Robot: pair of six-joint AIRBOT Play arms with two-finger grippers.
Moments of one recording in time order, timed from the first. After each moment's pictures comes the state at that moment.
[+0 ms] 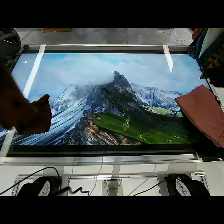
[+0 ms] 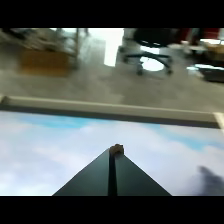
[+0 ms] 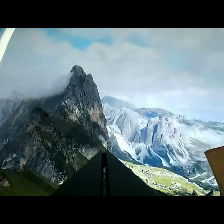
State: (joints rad) left arm 0.12 -0.69 1.16 1.24 -0.57 -1.36; right arm -0.26 -0.83 1.43 -1.12 1.20 1.34
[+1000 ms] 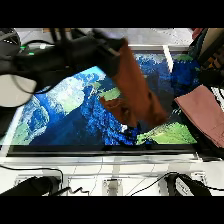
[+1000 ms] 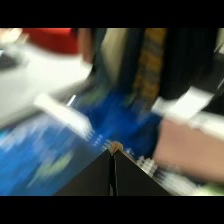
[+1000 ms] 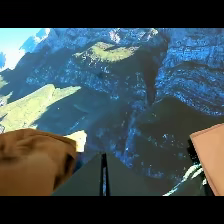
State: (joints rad) left arm -0.70 -1.14 1.71 1.36 -0.76 -1.36; right arm -0.26 -0.95 1.41 -1.19 1.16 1.34
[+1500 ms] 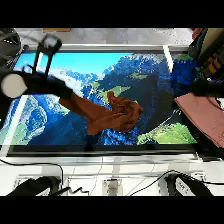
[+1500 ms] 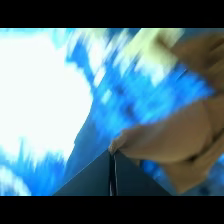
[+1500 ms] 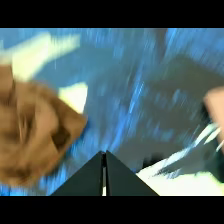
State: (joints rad) left arm -0.34 -1.09 1.40 1.67 -1.23 -1.45; right arm -0.26 -1.00 1.28 -1.16 1.28 1.26
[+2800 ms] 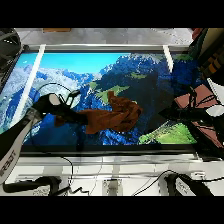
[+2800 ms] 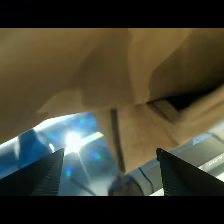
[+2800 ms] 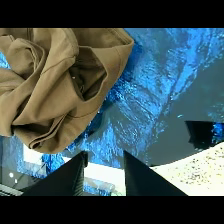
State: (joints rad) left arm -0.19 -1.46 1.05 1.15 -1.13 -1.22; right arm -0.26 -1.02 0.80 -0.86 1.08 1.15
